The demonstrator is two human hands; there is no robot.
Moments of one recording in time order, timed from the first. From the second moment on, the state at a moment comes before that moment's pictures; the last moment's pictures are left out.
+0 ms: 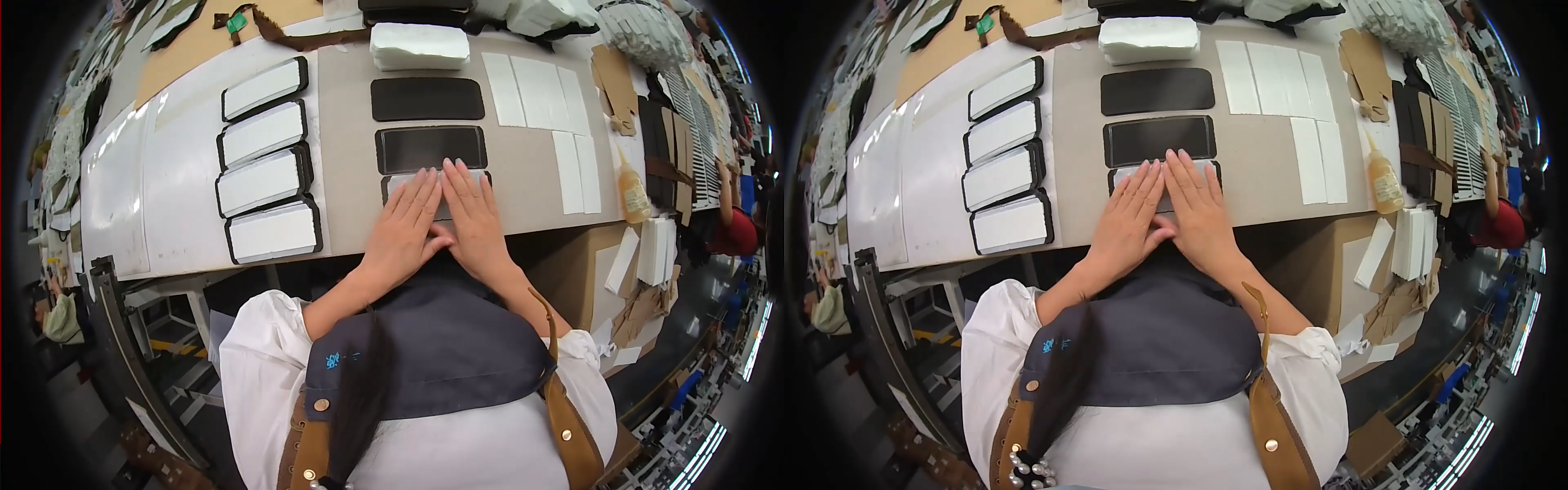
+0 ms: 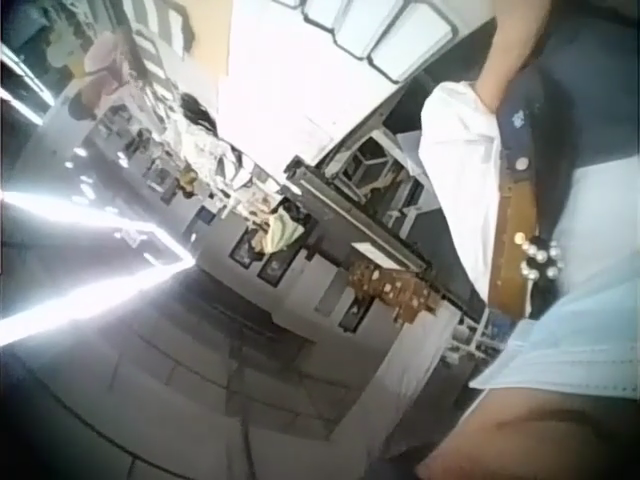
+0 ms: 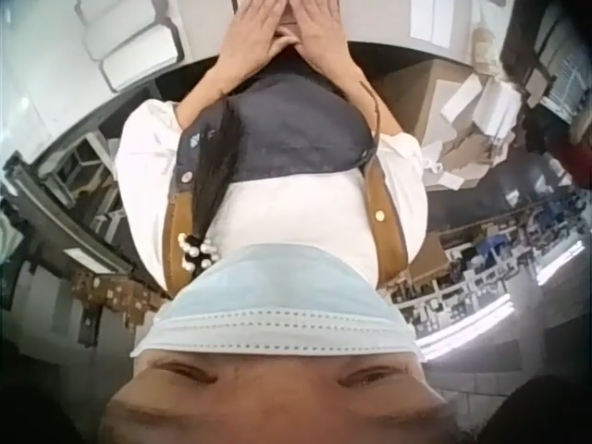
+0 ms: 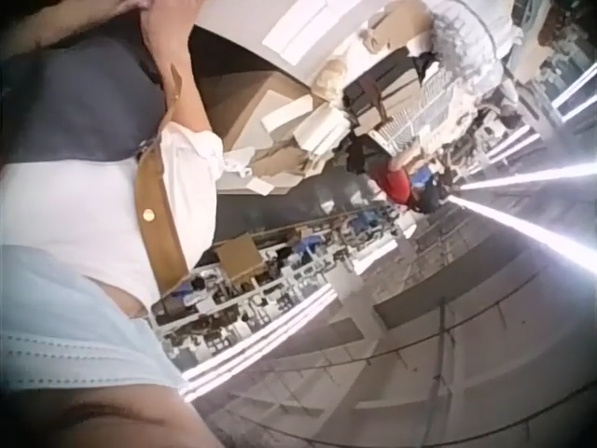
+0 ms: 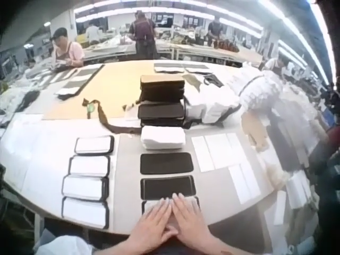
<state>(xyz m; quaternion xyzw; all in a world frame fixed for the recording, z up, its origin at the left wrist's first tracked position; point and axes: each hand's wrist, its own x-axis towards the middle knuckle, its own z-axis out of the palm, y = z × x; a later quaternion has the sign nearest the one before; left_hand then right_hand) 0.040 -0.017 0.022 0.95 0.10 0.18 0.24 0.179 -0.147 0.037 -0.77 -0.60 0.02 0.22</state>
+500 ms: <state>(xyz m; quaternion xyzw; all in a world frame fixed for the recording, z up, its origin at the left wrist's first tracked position) 0.014 0.011 0.015 0.93 0.24 0.19 0.18 0.241 -0.163 0.046 -0.82 -0.51 -0.02 0.24</state>
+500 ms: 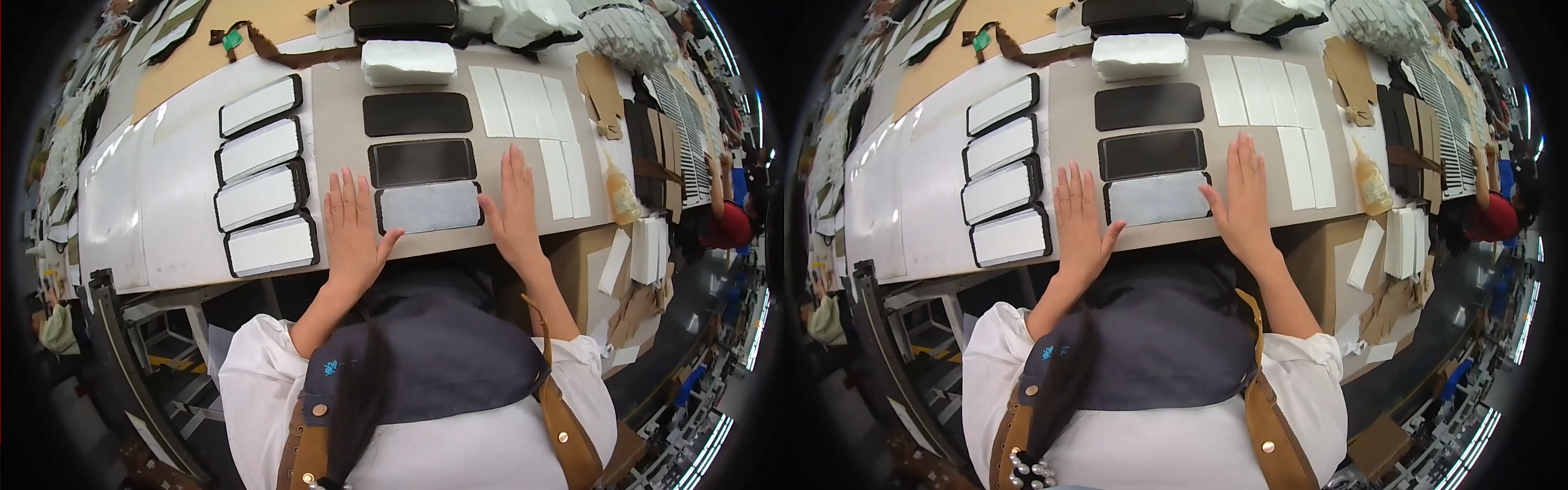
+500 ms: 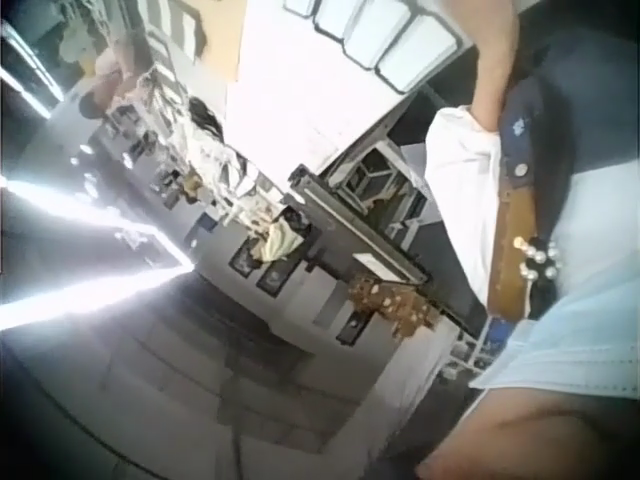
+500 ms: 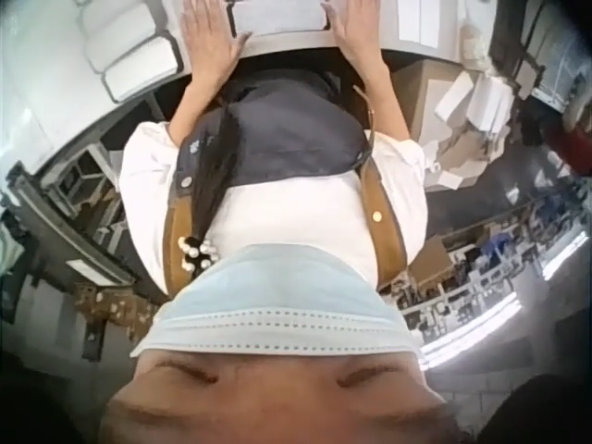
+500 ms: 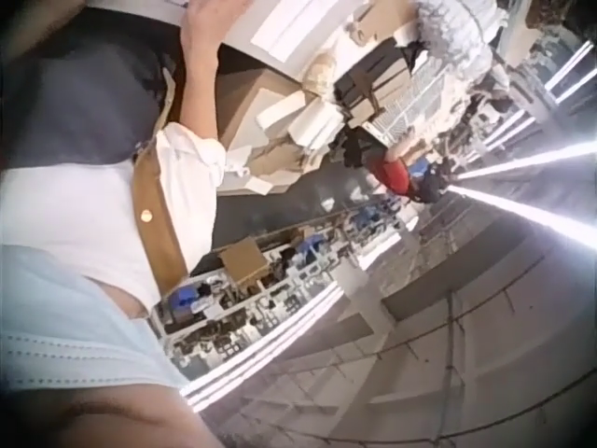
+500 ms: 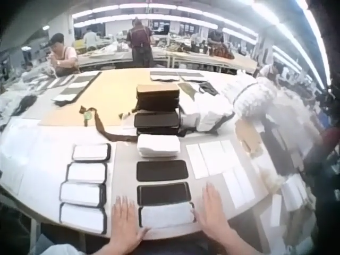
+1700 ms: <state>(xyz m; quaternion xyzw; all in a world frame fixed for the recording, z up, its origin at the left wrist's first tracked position) 0.021 0.017 0.032 0.80 0.22 0.38 0.41 0.352 0.024 0.109 -0.38 -0.17 0.11 0.90</state>
